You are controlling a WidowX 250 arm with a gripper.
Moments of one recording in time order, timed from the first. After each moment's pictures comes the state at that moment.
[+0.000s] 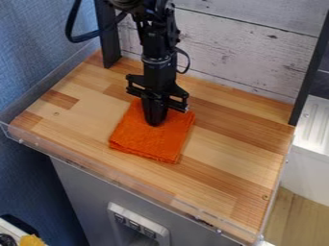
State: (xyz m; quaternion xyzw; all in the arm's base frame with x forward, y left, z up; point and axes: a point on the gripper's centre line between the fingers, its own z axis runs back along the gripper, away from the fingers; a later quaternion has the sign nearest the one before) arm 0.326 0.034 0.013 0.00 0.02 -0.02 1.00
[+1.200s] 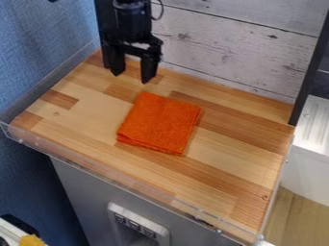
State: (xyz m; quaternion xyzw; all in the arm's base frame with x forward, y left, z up) arm 0.346 0.095 0.072 0.00 0.00 -0.01 1.00
